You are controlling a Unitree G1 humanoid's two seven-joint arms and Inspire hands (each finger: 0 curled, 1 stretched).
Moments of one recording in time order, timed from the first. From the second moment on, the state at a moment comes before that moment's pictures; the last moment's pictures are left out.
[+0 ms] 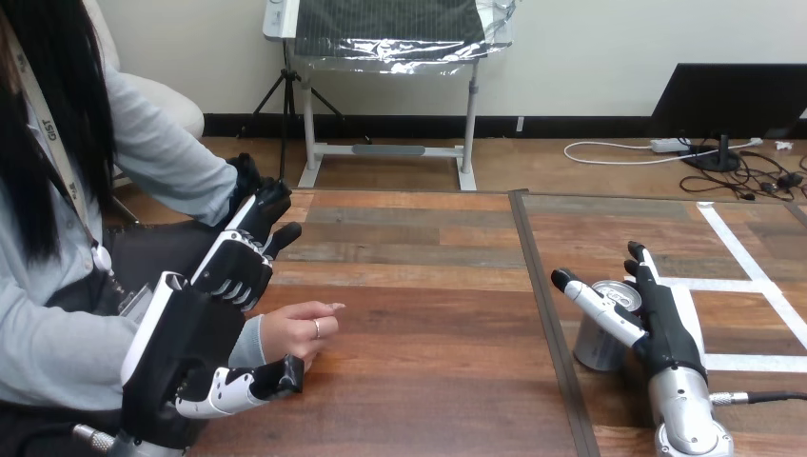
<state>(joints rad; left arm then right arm) -0.07 0.15 0.18 0.63 -0.53 -1.03 -0.92 -0.52 -0.24 -0.09 1.32 -0.15 -0.50 -0.19</state>
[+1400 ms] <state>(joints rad) -0.07 0.15 0.18 0.63 -0.54 -1.04 -0.93 -0.48 -0.23 -0.12 1.32 -0.11 -0.58 -0.19</state>
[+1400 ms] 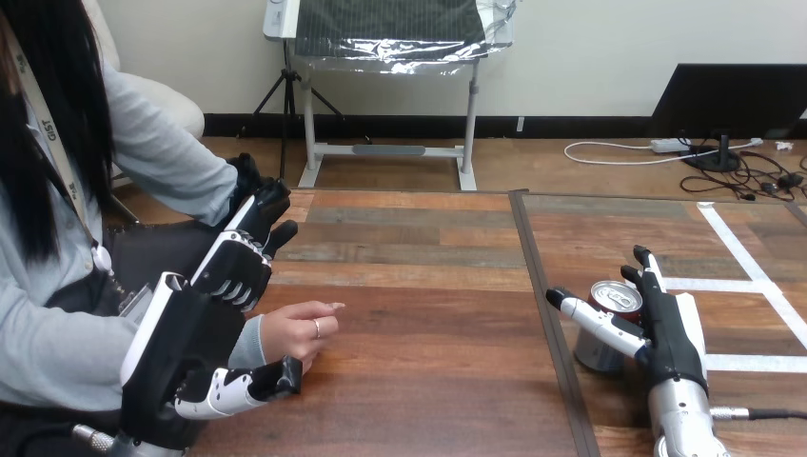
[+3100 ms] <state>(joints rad) -0.07 0.15 0.18 0.63 -0.56 -1.04 -0.96 -0.48 -0.18 -0.16 1.31 -0.09 -0.56 -0.37</state>
